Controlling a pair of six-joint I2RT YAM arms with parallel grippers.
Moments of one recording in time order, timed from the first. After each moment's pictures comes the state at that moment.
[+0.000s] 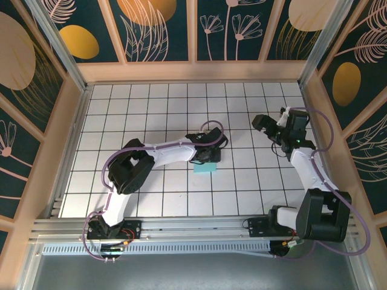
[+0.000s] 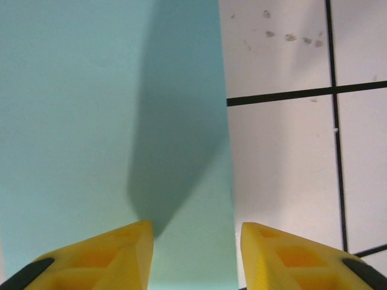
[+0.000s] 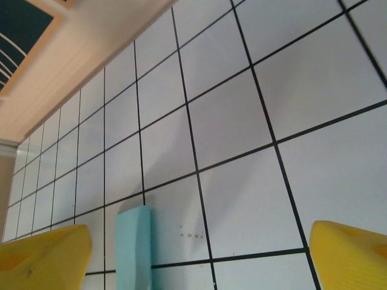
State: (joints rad) left arm -0.94 2.05 1.45 -0.49 -0.10 -0.87; right arm -0.08 1.24 0.77 -0.20 -0.43 0.50
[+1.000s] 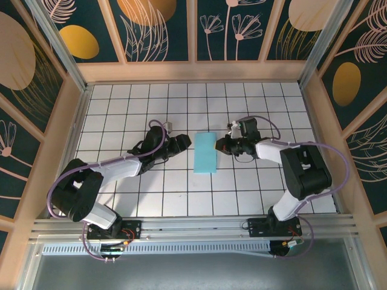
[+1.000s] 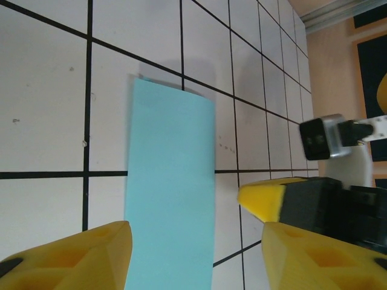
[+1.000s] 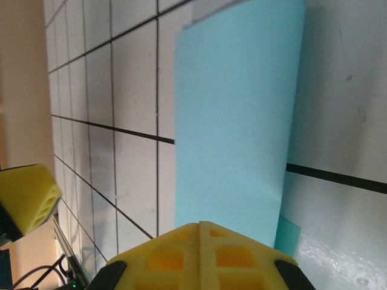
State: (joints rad) left arm -0.61 1.51 0.70 0.27 0.23 -1.00; right arm 0.34 1.67 0.76 0.04 -0.67 0.63
